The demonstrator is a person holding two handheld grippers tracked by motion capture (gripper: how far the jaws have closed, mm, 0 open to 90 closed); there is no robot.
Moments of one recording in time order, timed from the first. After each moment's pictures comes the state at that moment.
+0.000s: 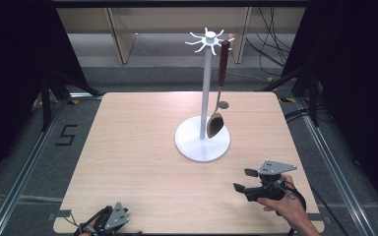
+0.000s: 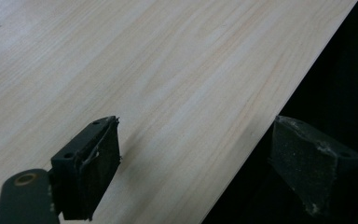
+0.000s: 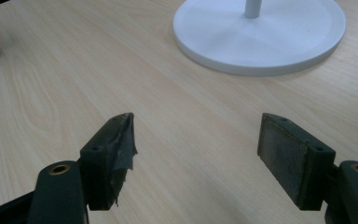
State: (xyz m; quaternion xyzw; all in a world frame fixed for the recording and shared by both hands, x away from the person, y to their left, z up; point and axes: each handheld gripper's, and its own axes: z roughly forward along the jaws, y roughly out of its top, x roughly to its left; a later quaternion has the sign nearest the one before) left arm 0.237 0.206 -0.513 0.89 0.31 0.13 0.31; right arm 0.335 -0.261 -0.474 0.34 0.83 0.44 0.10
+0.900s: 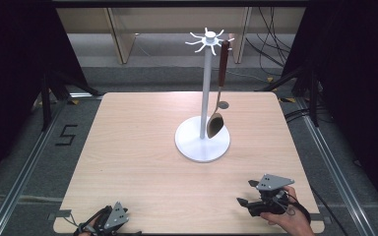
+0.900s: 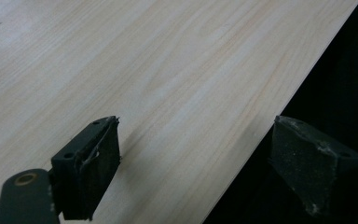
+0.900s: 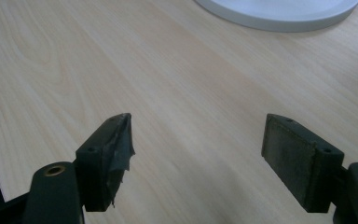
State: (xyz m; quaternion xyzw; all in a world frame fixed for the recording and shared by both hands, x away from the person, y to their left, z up) left arm 0.237 0.207 -0.513 0.89 0.31 0.13 0.31; right arm 0.305 -0.264 -0.487 0.31 0.86 0.38 0.14
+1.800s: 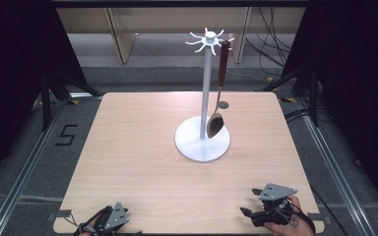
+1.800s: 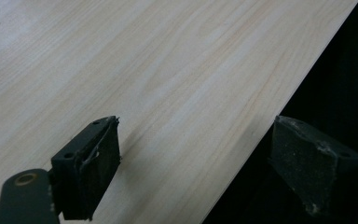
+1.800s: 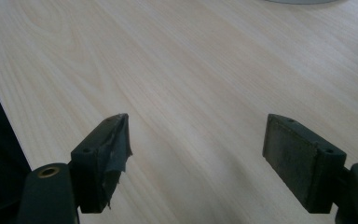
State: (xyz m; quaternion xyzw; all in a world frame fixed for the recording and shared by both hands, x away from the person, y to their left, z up) left arm 0.237 0.206 -0.514 0.89 0.31 0.13 0.31; right arm 0.285 -0.269 -0.493 0.31 0.87 0.36 0.14
